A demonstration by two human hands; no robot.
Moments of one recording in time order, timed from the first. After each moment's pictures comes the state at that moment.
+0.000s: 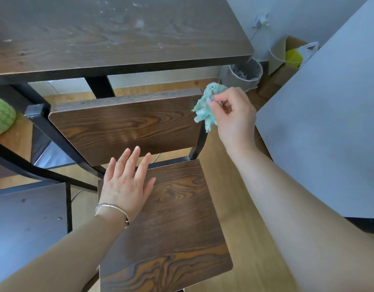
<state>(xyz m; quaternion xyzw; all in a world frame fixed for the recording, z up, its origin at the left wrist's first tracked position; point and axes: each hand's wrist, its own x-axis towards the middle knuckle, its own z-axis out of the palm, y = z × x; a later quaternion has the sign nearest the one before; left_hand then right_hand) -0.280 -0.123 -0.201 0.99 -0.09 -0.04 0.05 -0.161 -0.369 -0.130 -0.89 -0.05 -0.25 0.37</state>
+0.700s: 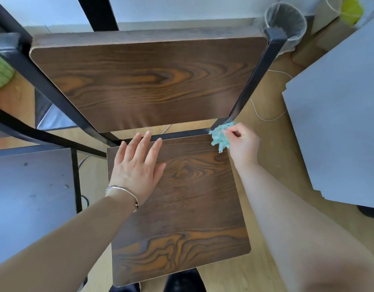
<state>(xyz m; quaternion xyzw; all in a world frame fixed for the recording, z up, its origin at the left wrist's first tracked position) -0.290 -0.099 -0.283 0.99 -0.08 -0.07 0.06 -0.205 -0.378 -0.330 -0.92 0.12 -0.06 0.38</state>
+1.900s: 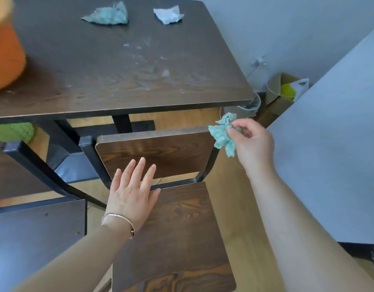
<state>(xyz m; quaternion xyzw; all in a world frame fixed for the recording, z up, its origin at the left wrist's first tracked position) -0.273 -0.092 -0.146 1.00 -0.06 -0.03 0.05 -0.179 -0.353 -0.050 -0.89 0.14 -0.11 0.43</state>
